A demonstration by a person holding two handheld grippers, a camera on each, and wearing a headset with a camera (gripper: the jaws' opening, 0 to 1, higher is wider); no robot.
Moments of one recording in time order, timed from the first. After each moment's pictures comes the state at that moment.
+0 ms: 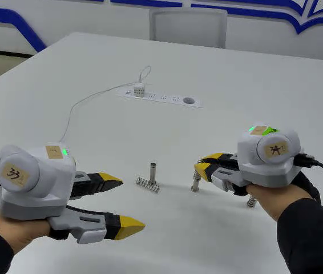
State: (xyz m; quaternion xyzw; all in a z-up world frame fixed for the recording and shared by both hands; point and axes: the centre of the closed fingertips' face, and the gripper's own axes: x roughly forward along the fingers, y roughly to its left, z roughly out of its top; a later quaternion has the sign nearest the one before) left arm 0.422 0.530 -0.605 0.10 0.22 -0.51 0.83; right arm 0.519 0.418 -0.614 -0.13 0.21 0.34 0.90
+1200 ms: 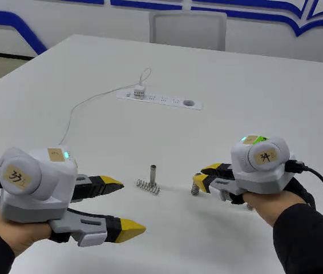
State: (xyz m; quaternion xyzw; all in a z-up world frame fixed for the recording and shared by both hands) left arm 0.421 0.530 -0.605 0.10 0.22 -0.51 0.82; right arm 0.516 0.418 -0.629 -0.14 0.24 0.35 0.90
